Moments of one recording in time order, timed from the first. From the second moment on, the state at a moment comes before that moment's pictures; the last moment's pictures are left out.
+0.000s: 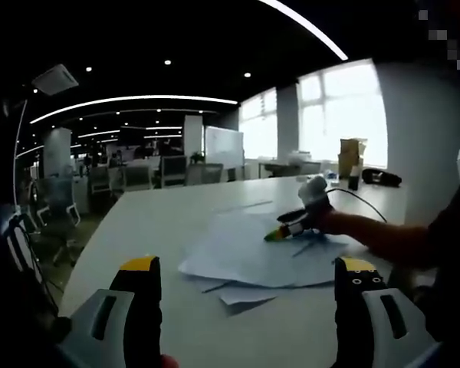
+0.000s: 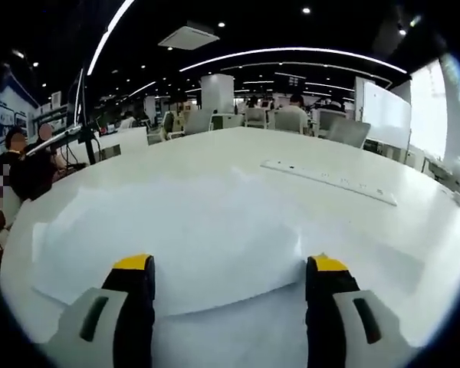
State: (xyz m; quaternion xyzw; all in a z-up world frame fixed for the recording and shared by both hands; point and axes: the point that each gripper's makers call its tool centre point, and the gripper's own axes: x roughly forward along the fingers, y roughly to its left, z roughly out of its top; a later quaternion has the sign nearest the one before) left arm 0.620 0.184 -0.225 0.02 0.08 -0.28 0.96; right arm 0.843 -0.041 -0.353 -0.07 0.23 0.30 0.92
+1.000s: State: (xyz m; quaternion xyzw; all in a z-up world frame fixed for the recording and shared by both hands) left arm 0.618 0.185 -0.224 0.02 0.08 -0.27 0.96; right arm 0.837 -0.027 -0.351 -0.08 0.20 0.35 0.91
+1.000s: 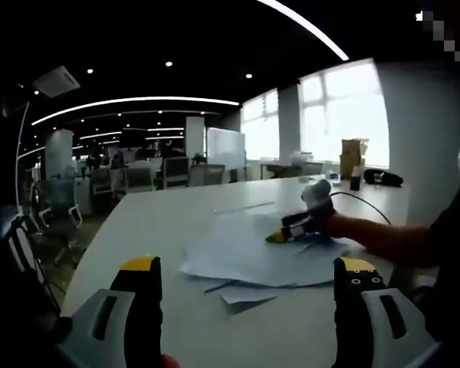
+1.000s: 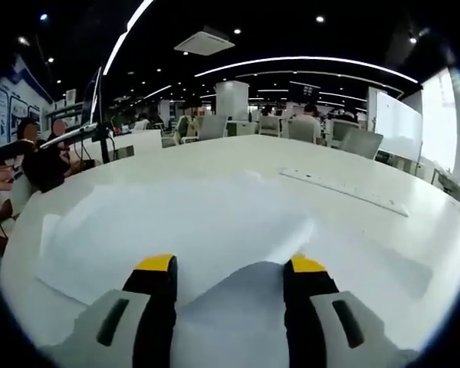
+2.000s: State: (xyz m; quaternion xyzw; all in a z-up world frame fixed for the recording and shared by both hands) left arm 0.617 0.183 -0.225 0.02 0.08 -0.27 0.96; right arm 0.832 -0.020 -0.350 -0.07 0.20 0.35 0.91
